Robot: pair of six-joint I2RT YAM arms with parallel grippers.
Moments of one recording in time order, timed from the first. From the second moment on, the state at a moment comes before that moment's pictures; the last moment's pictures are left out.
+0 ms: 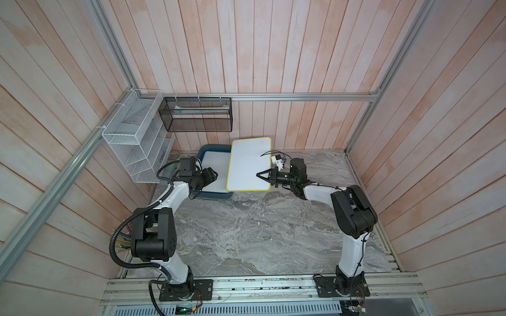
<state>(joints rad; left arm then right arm) 0.00 1.68 1.17 -0.27 0.37 -0.52 0.45 2.01 1.22 0.59 -0.87 1.16</state>
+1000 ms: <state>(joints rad) 0.02 1.60 1.14 -0.35 0.36 -0.48 0.61 2.39 1.73 0.52 -0.62 1.26</state>
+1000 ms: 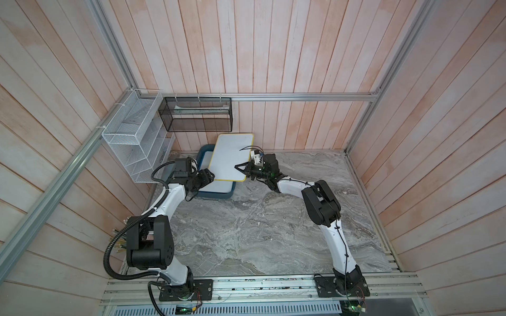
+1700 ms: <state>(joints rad) 0.02 1.55 1.11 -0.33 0.39 -0.49 0.67 2.60 2.08 0.29 -0.43 1.25</state>
